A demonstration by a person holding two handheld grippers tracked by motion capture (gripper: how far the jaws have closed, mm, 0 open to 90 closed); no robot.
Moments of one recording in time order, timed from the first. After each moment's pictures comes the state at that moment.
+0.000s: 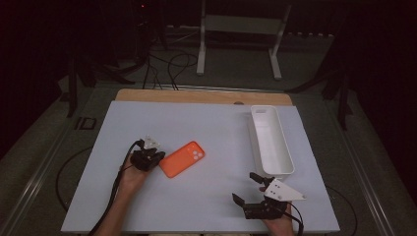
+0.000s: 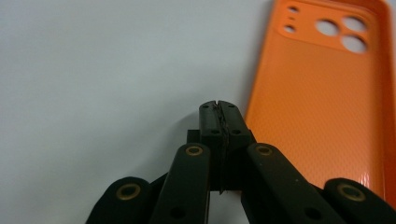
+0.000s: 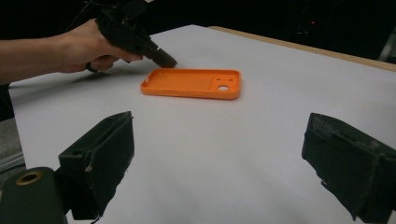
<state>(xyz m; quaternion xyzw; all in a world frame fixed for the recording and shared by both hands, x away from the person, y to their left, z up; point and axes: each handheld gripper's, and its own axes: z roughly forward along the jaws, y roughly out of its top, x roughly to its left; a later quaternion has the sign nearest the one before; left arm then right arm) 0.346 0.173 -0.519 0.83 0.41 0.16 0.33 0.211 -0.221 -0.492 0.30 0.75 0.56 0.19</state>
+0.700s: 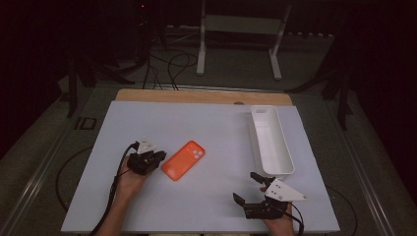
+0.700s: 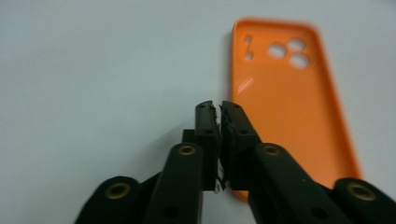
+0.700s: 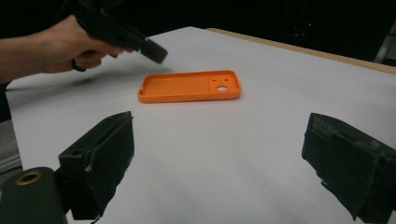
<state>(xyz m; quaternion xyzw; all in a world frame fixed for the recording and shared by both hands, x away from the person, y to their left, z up) 0.324 0.179 -0.497 0.81 0.40 0.18 0.39 0.211 -0.222 -0.492 0.31 0.75 0.56 0.19</state>
